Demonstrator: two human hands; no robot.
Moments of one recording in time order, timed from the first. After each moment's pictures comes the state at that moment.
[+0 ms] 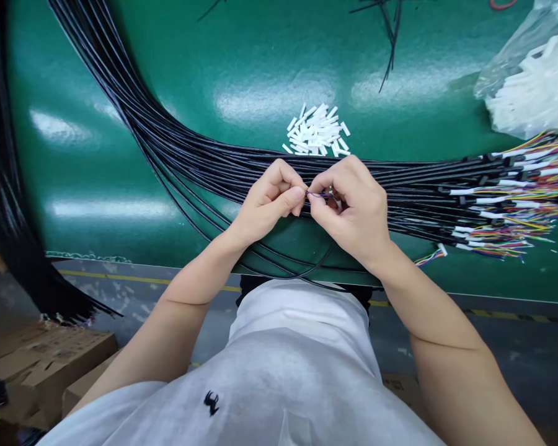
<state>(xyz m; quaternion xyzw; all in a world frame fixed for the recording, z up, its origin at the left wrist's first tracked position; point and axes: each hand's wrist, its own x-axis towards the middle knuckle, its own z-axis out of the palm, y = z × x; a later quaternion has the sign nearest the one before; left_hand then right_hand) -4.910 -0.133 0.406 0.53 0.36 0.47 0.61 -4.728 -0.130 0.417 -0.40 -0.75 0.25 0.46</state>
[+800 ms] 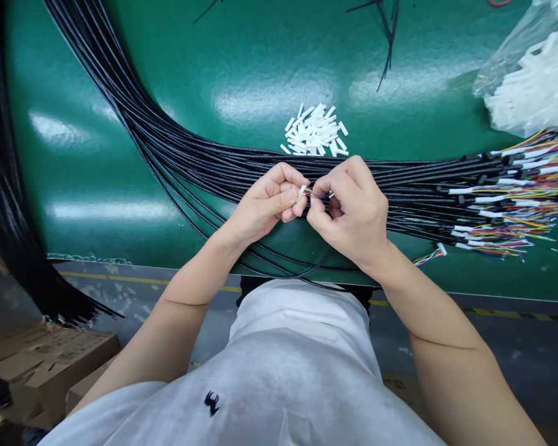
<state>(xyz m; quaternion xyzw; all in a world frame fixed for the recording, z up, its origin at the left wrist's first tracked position) -4.909 -0.131 0.405 0.41 0.32 0.42 0.74 -4.728 -0.136 0.421 -0.48 -0.75 0.21 0.41</state>
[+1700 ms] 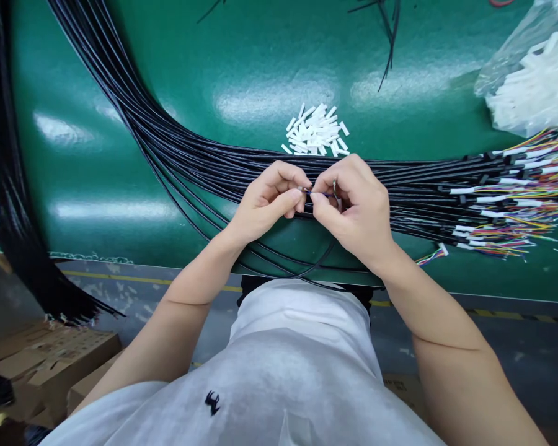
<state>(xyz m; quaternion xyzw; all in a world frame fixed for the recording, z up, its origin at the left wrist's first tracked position) -4.914 -0.131 0.404 0.57 0.34 0.46 0.59 -4.725 -0.131 0.421 -0.45 -0.72 0.31 0.44</state>
